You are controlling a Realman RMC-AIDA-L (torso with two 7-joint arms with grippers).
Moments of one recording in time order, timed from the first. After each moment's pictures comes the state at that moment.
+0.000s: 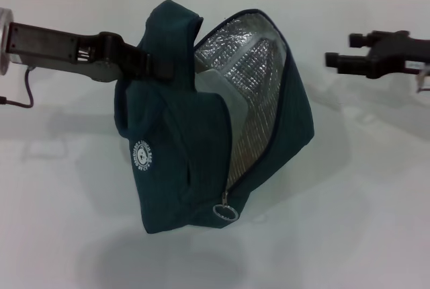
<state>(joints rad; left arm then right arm) -0.71 -1.93 0.69 0.75 2.03 1.89 -2.42 0.57 2.01 -1.04 -0.76 -1.78 -1.10 1.64</state>
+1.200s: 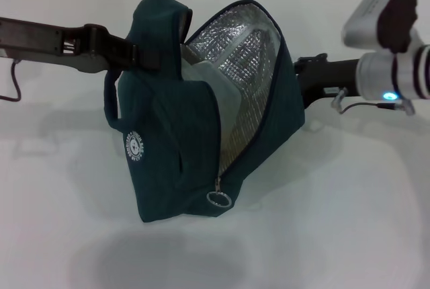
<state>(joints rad) -0.69 -1.90 0.69 0.76 2.01 1.88 -2.40 0.72 2.03 -1.51 -0.64 -1.70 -0.80 1.64</state>
